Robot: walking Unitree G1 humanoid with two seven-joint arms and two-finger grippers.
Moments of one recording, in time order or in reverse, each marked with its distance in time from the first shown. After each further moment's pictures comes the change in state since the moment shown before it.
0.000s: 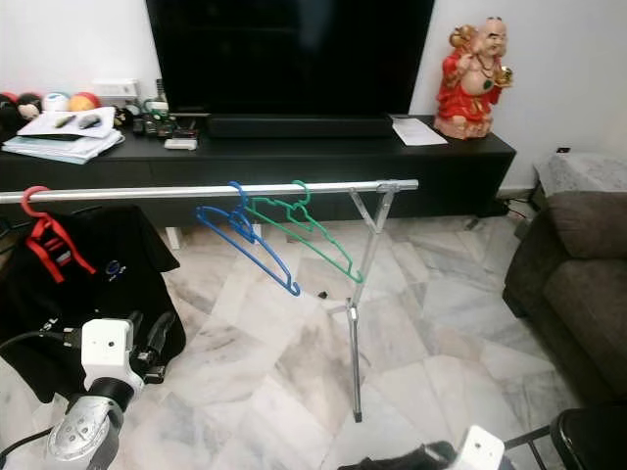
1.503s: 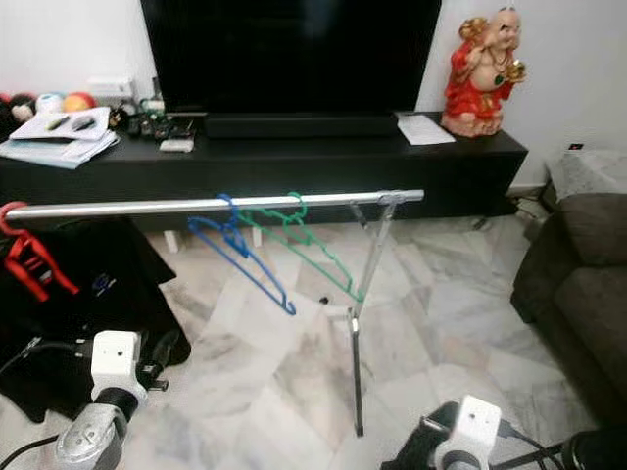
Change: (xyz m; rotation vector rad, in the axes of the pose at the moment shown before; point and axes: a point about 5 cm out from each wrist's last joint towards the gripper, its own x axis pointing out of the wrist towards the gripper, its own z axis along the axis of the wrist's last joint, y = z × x) left arm 0.012 -0.004 -0.025 -0.007 0.068 -0.037; right arm 0.002 0.020 0.044 -0.197 -0.280 0.031
